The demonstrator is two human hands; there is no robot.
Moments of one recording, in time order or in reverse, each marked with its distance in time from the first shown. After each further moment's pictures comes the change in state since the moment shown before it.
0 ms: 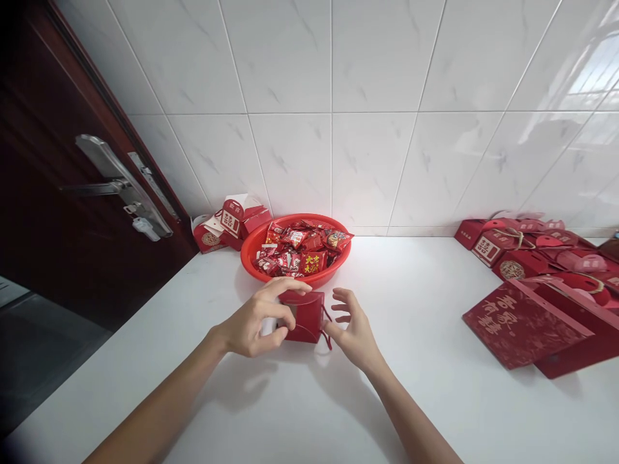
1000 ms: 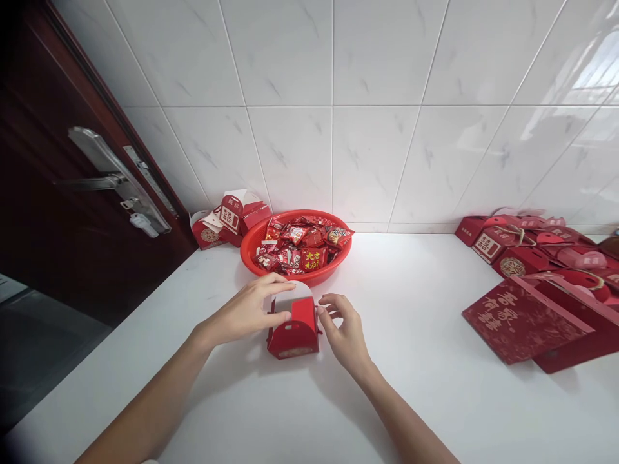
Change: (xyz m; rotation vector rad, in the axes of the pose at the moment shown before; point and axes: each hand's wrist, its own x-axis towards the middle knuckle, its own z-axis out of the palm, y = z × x) left_hand -0.001 -0.001 -0.015 0.022 -0.115 -0.490; right_hand -0.004 -0.005 0.022 -0.049 0.065 -0.090
